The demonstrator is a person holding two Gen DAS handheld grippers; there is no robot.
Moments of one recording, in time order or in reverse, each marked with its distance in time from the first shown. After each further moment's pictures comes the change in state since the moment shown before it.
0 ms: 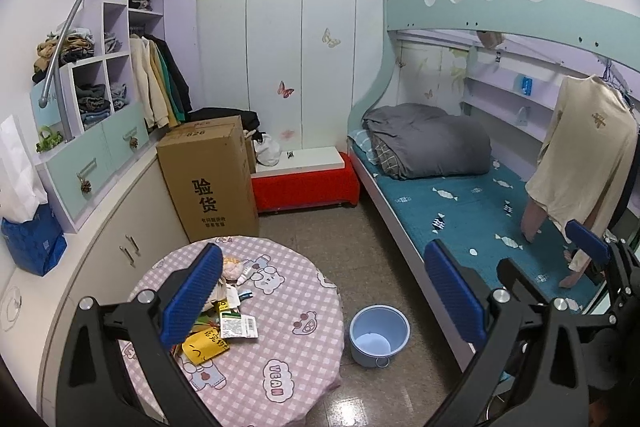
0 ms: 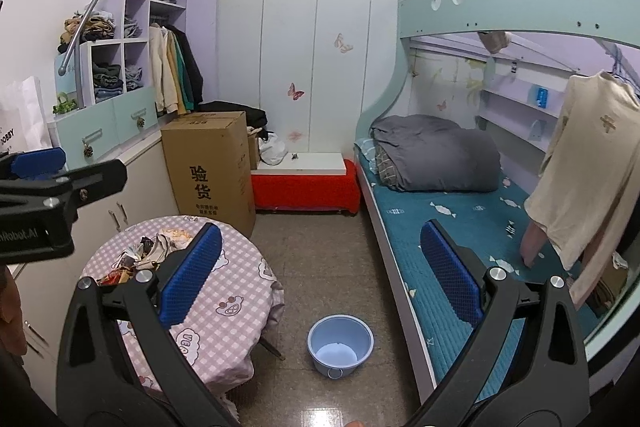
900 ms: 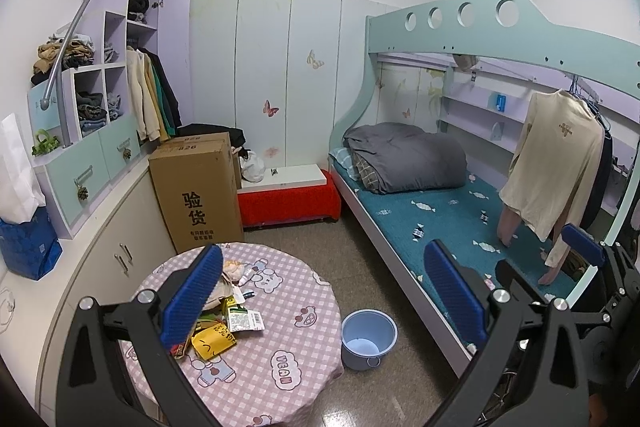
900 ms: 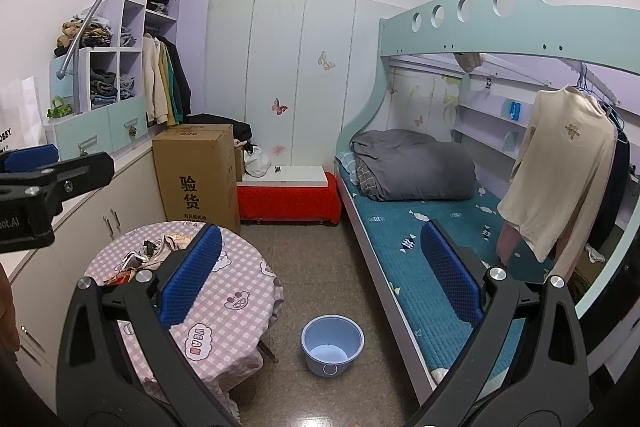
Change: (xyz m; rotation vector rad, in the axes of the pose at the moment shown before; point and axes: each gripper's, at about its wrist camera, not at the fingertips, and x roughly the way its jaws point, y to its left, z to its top) left arm -0.072 0.060 -0.037 0.002 -0.077 -0.106; right arm -0.075 0.055 -0.016 0.000 -0.053 -0.107
